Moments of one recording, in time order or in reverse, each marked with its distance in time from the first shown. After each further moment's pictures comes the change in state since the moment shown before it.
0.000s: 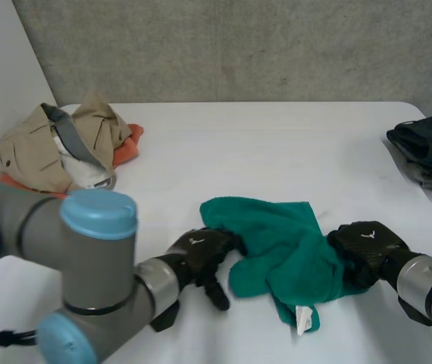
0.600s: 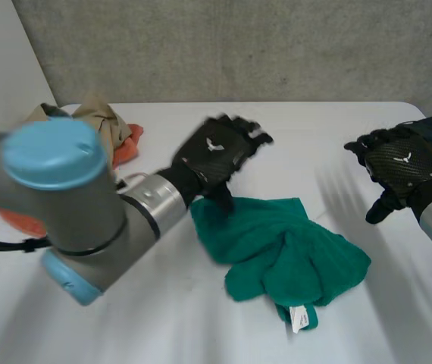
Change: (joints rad) left arm 0.044 0.110 0.175 0.186 0.107 0.428; right arm 0.015 -0.144 -0.135 -0.144 0.113 -0.041; left_hand -0.152 -0.152 -0.148 -0.144 -0.148; right_hand -0.843 -0.962 -0.972 -0.982 -0.939
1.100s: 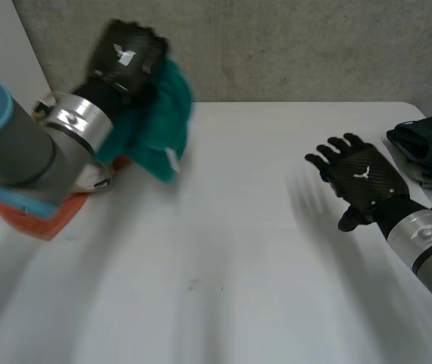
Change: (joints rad) left arm 0.253 0.031 0.045 0.307 0.085 0.049; right arm 0.065 0.036 0.094 -0.201 -0.116 -0.106; left_hand 0.829 0.942 0.933 0.949 0.907; right_hand 0.000 0.000 0.000 0.000 0.000
